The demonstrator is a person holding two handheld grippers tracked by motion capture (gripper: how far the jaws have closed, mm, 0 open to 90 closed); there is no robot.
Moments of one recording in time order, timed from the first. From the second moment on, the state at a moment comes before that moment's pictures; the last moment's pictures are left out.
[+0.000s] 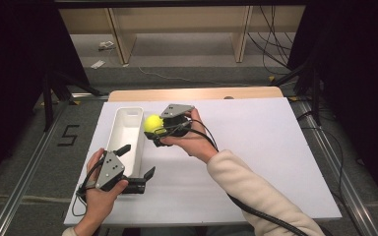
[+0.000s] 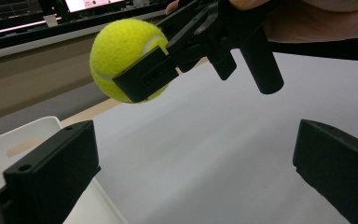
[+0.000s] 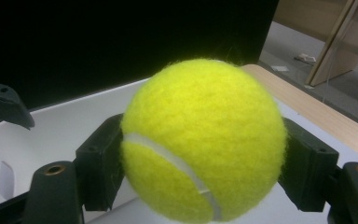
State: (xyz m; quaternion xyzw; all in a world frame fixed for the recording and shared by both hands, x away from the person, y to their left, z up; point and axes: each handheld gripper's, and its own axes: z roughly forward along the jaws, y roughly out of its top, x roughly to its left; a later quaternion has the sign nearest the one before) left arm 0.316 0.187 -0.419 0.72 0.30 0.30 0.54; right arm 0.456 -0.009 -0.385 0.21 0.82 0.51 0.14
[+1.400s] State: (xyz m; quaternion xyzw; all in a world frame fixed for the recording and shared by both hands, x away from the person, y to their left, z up) left arm 0.316 0.187 -0.419 0.72 0.30 0.31 0.54; right arm 0.463 0.007 -0.387 0.21 0.82 0.51 0.14
